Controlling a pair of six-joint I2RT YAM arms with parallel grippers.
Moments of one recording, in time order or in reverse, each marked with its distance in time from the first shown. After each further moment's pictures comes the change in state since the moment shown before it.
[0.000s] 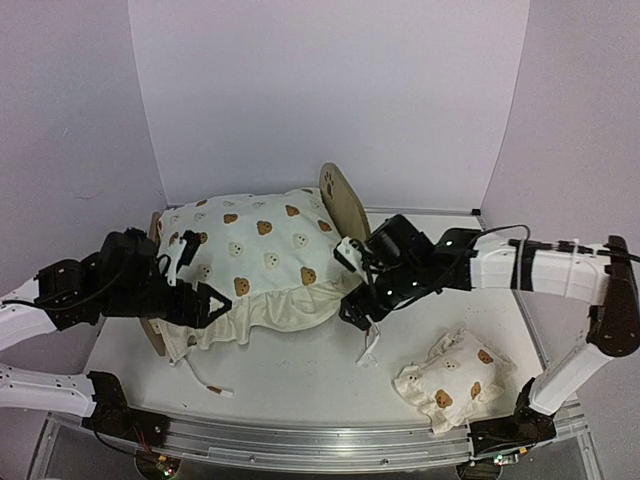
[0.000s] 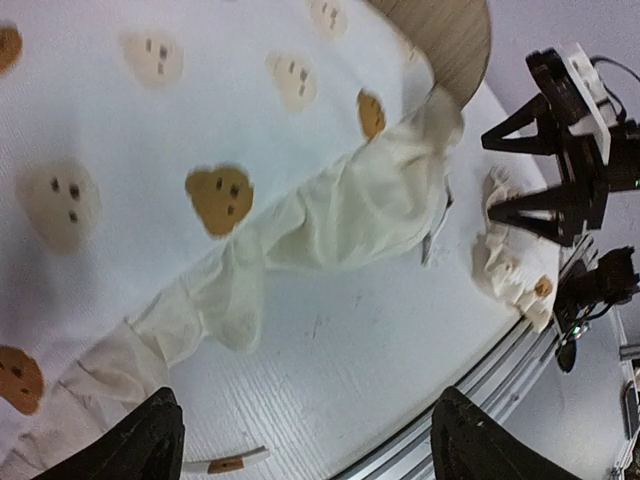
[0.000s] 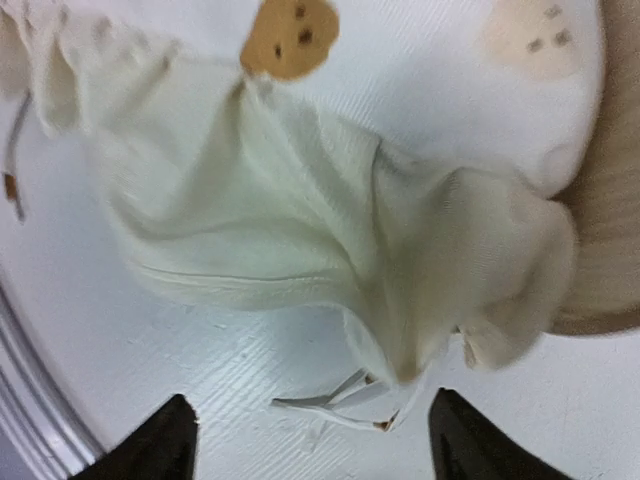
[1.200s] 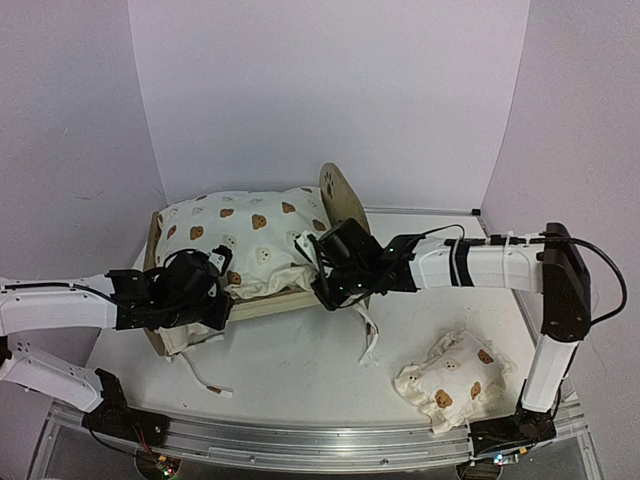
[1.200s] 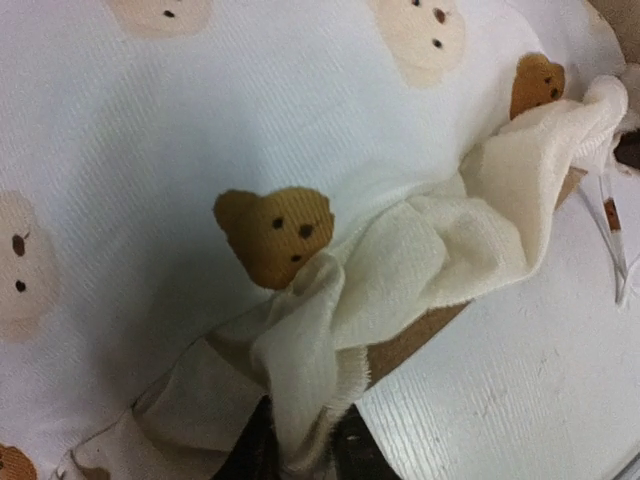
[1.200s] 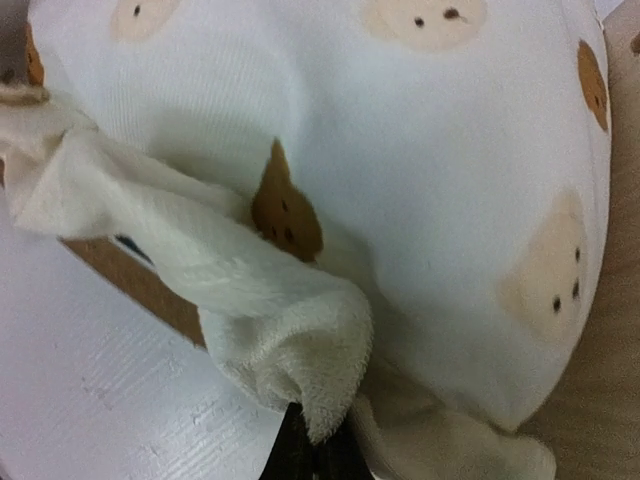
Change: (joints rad) left arm 0.002 0.365 -0.037 0.261 -0.358 0.162; right arm 0.051 0.251 0.203 0.220 0.156 -0.046
